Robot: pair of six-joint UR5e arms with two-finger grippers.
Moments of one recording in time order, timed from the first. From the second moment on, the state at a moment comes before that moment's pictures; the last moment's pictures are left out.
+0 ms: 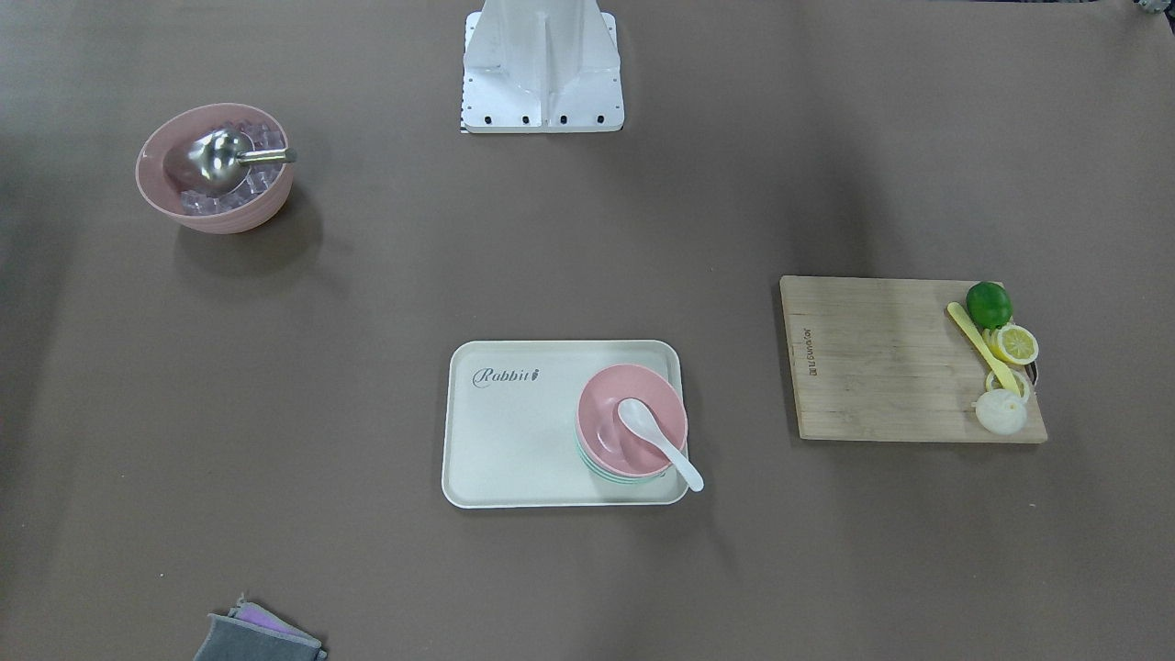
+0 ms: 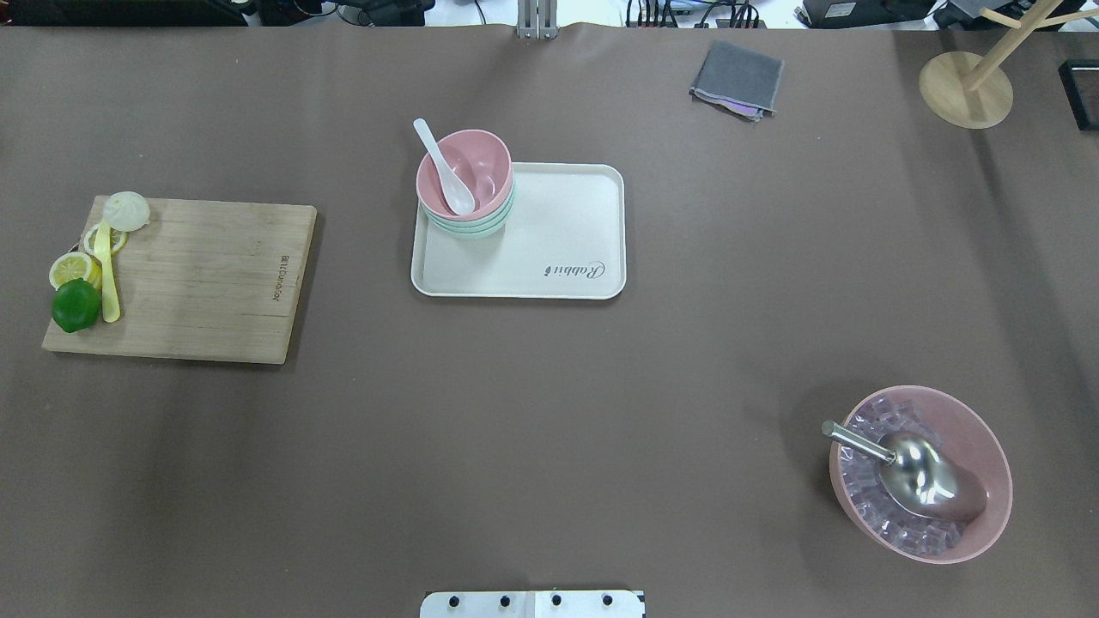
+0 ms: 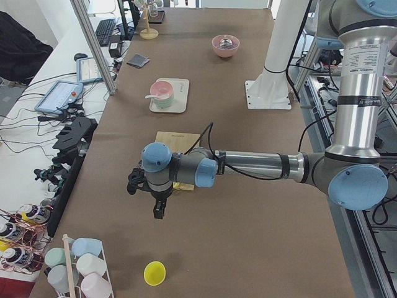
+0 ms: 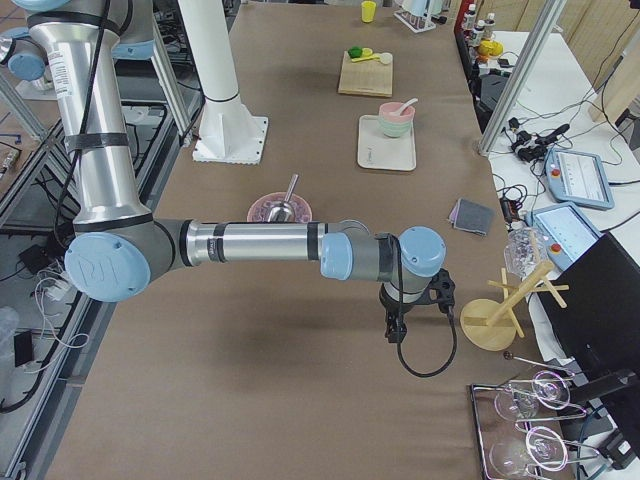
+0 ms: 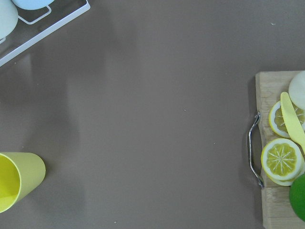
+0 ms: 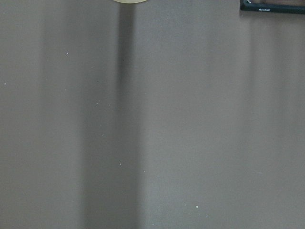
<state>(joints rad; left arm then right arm) -1.54 -1.58 -1.59 -1.68 -2.35 -0.03 1.57 -1.42 1.48 -1.65 2.39 -0.08</state>
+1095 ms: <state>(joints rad) -1.54 -1.59 -1.59 -1.68 -2.35 -0.03 1.57 -1.42 1.50 -1.65 2.39 -0.08</state>
